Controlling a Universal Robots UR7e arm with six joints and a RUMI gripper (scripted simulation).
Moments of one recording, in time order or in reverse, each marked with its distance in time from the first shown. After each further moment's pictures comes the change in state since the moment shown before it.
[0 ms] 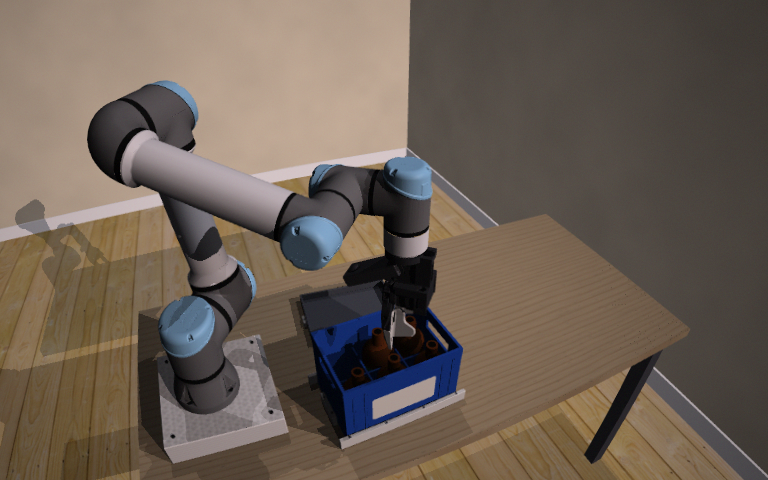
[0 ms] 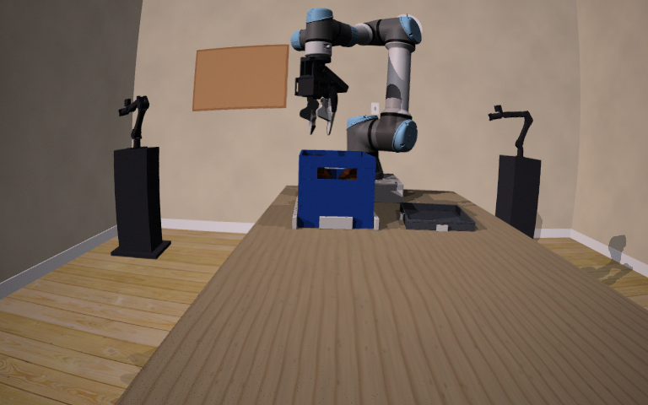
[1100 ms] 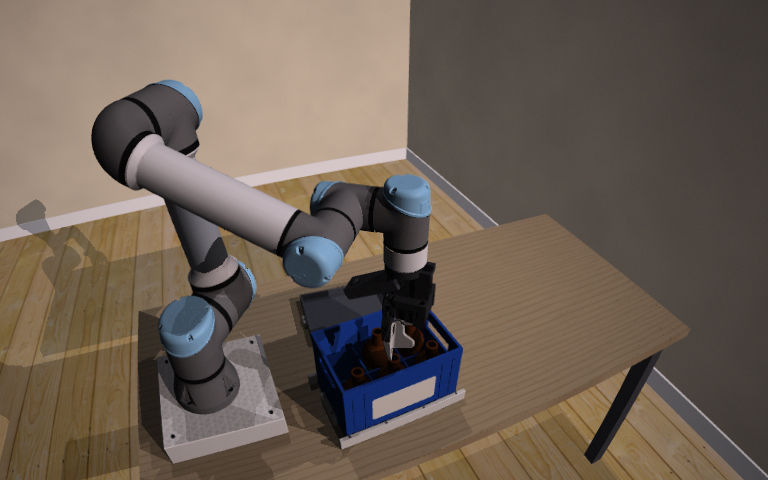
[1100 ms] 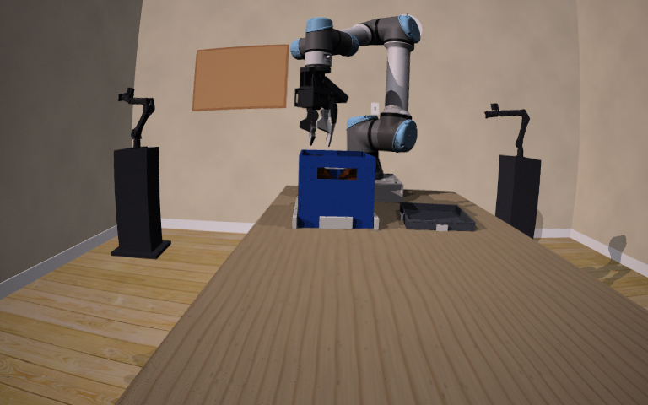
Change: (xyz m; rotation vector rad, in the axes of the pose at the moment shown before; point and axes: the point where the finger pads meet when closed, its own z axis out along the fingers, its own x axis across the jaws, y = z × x) arm 0.000 0.000 0.031 0.000 0.000 0.000
